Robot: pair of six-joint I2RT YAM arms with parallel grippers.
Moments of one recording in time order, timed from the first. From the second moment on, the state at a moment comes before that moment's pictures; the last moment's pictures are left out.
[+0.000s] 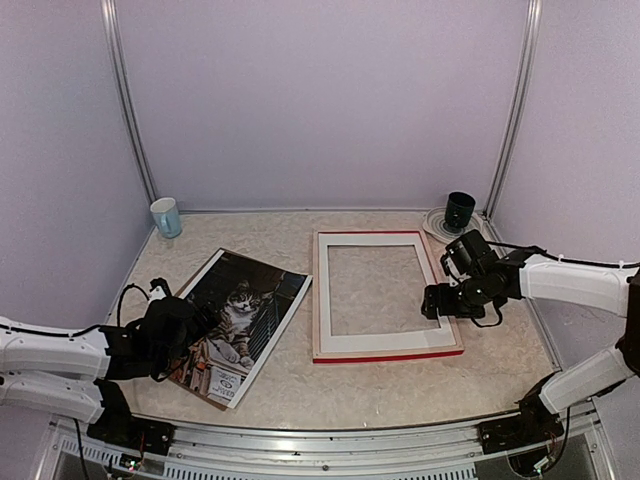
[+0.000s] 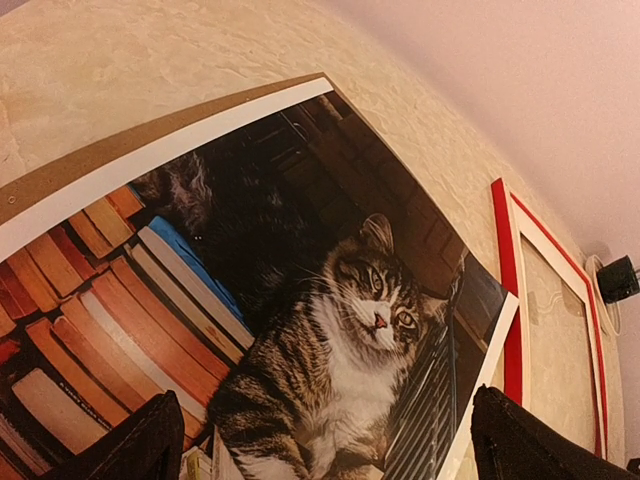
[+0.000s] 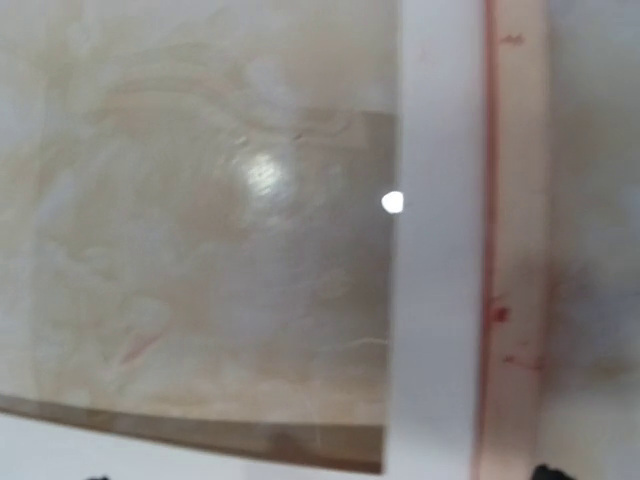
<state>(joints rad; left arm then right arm) -0.85 1.03 0.29 0.10 -0.68 -1.10 0.53 1.34 0.80 -0.51 0.07 0.48</state>
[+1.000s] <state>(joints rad) -0.87 1.03 0.29 0.10 -0.69 -1.11 0.57 1.50 0.76 -0.45 0.19 0.44</state>
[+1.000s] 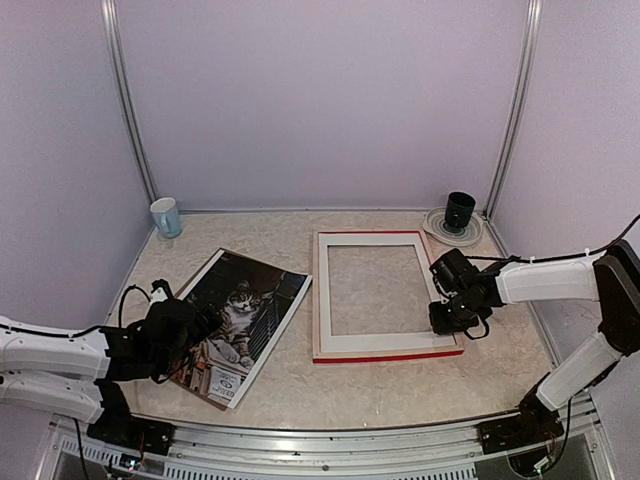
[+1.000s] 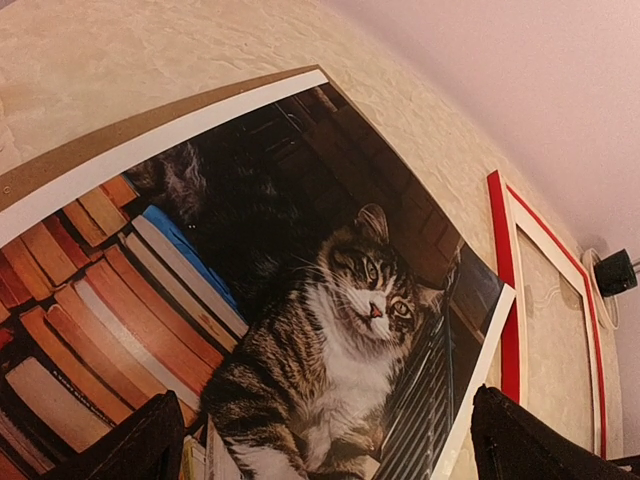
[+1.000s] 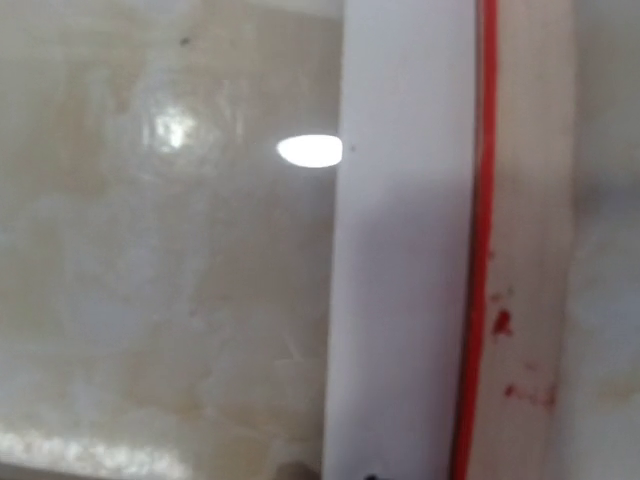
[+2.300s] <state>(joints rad) -0.88 1.15 0.49 0.01 -0.72 -0.98 0.53 1.85 1.34 -0.43 0.22 0.33</state>
